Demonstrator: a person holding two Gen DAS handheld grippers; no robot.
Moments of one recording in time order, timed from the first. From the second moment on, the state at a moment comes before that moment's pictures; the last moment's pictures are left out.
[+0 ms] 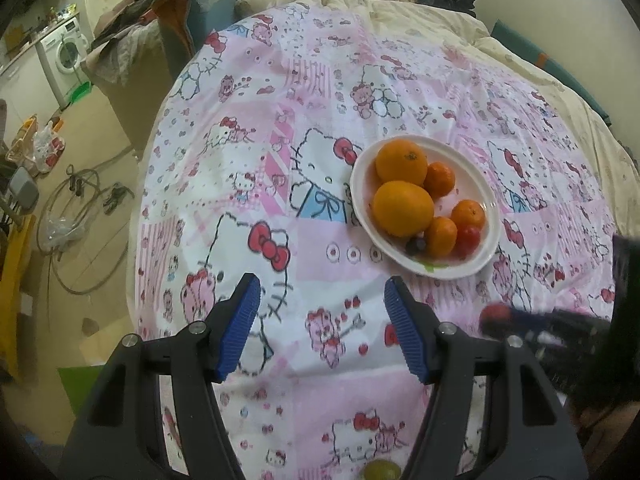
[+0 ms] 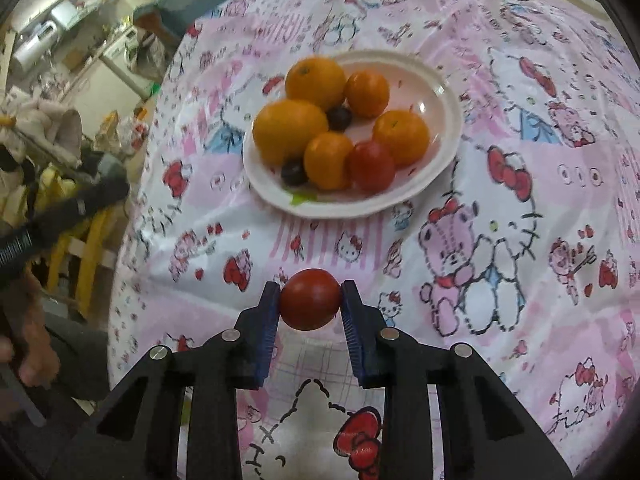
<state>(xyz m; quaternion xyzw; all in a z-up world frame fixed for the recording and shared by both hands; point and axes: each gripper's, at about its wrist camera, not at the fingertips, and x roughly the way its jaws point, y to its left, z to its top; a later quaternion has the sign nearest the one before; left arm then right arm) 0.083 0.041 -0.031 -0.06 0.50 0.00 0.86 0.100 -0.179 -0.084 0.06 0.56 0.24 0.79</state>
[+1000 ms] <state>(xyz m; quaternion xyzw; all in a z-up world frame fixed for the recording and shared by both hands) -0.030 -0.022 -0.103 -0.04 0.63 -0.06 0.78 0.099 -0.232 -0.032 0.16 0.50 0.24 0.81</state>
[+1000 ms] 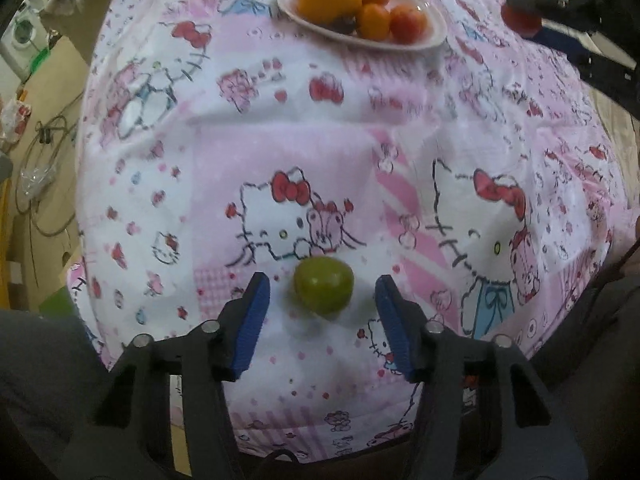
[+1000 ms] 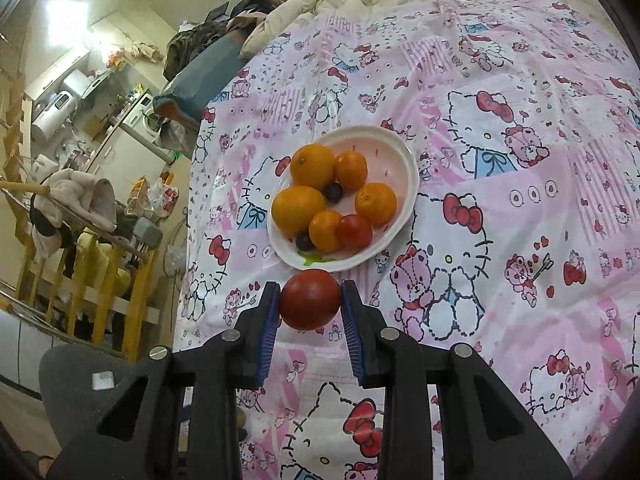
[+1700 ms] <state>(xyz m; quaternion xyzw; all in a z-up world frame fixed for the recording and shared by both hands) 0.044 -0.034 -0.045 -0.01 0.56 -0.08 0.82 0.124 -0.256 -0.029 0.20 0.51 0.22 0.81</state>
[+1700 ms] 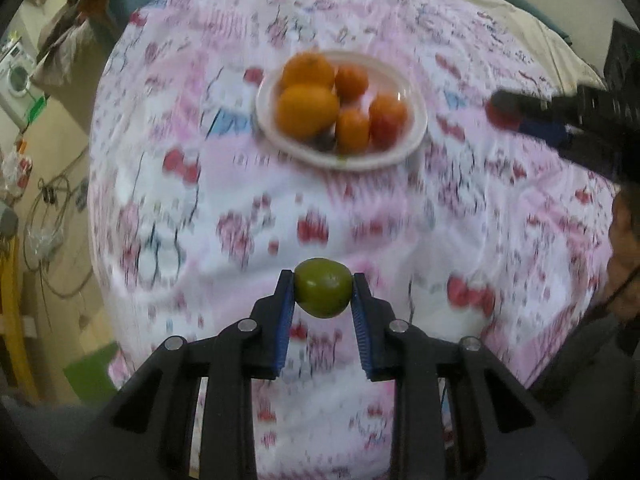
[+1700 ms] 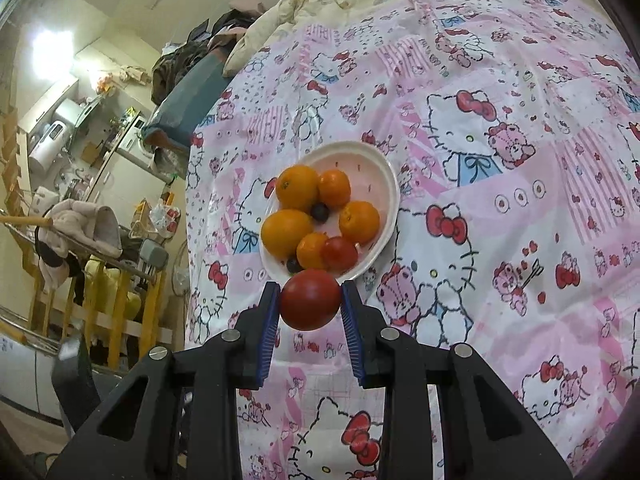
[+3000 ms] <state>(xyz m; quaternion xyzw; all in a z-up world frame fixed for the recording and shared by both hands) 0.224 -0.089 -0.067 0.01 0.54 -0.10 0.83 0.244 -0.270 -0.080 0.24 0.54 0.17 0.79</state>
